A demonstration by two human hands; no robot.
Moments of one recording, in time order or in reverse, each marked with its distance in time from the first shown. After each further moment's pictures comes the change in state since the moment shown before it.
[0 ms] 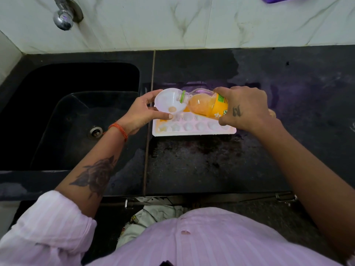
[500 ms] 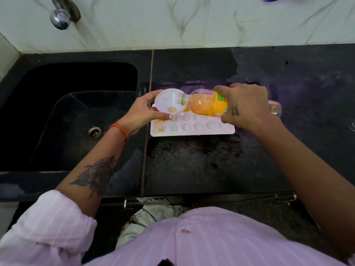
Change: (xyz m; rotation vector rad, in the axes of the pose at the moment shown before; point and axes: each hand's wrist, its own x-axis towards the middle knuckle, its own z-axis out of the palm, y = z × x) left_hand 0.005 0.000 0.006 0.012 -0.016 -0.013; right_hand 0.002 0.002 -0.003 -0.110 0.044 -0.018
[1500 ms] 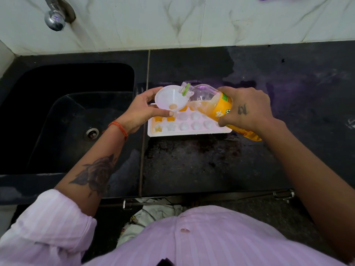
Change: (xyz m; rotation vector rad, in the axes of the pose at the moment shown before) left_hand 0.006 0.005 0.005 -0.030 -0.015 0.028; right_hand -0.010 0.015 0.006 0.267 -0.081 0.080
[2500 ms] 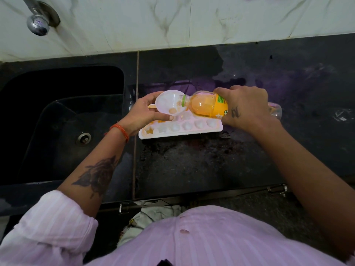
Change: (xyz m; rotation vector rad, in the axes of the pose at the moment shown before) left_hand 0.008 -0.001 0.020 0.075 -0.057 0.004; right_hand -0.005 0.015 0.003 -0.242 0.105 -0.029
